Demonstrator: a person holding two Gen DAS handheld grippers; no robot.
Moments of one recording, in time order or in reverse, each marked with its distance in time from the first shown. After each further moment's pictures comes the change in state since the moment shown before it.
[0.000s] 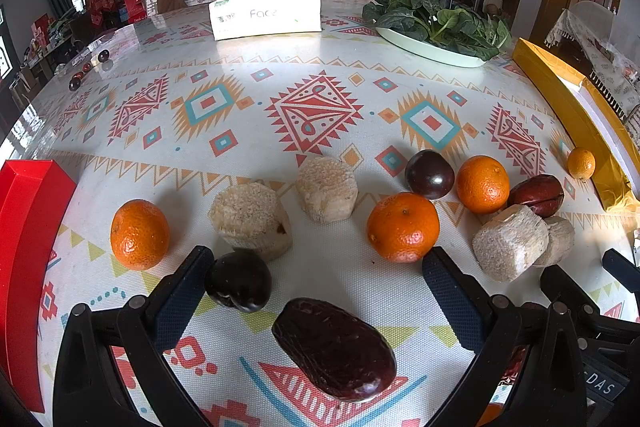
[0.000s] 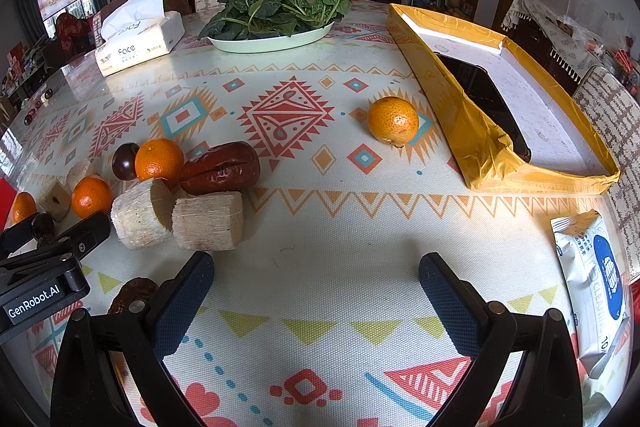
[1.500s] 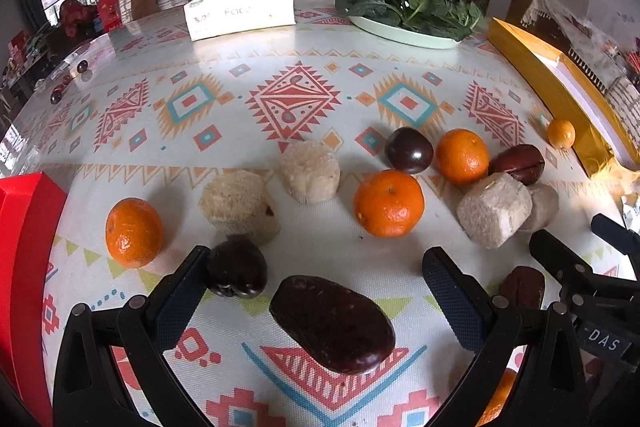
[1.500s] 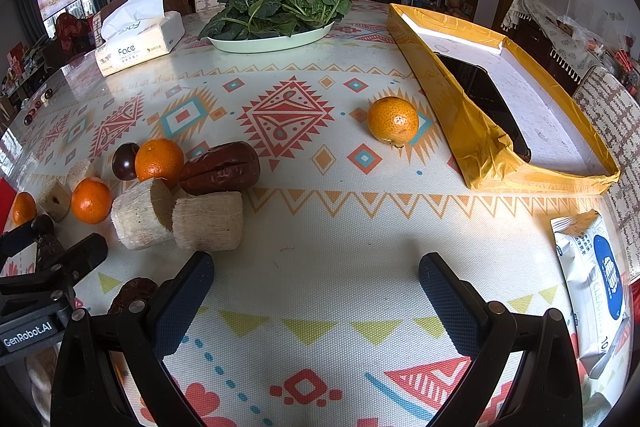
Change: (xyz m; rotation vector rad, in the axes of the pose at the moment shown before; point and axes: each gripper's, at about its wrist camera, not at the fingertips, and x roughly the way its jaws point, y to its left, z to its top) left arm -0.009 -0.002 -0.006 0.086 0.037 -0.061; right arm 0.000 0.000 0.000 0.000 0.000 0.000
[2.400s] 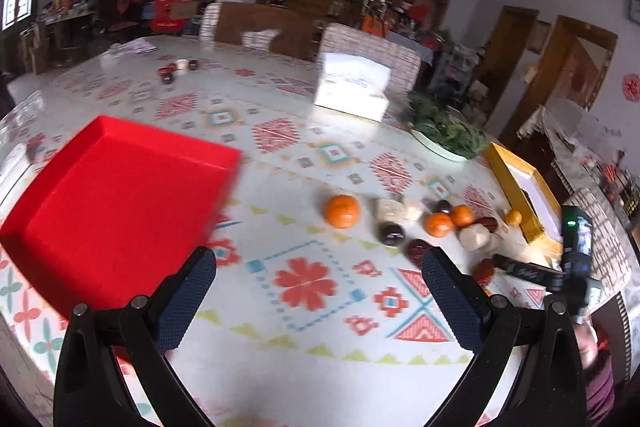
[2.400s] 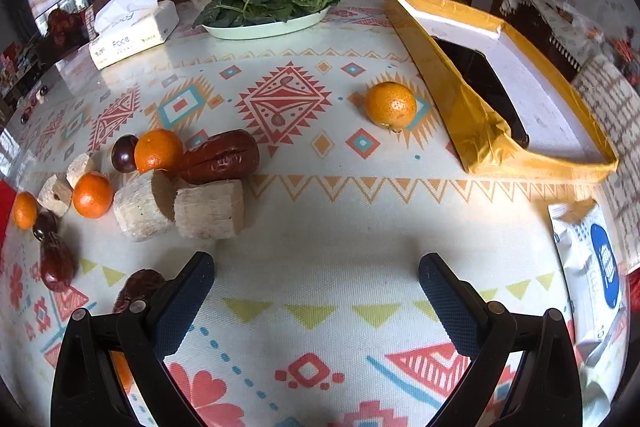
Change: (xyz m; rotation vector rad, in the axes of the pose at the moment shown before) left arm -0.156 0.157 -0.079 -0.289 -0.279 -0.095; right arm -0.003 -0.004 0.001 0.046 0.073 0.016
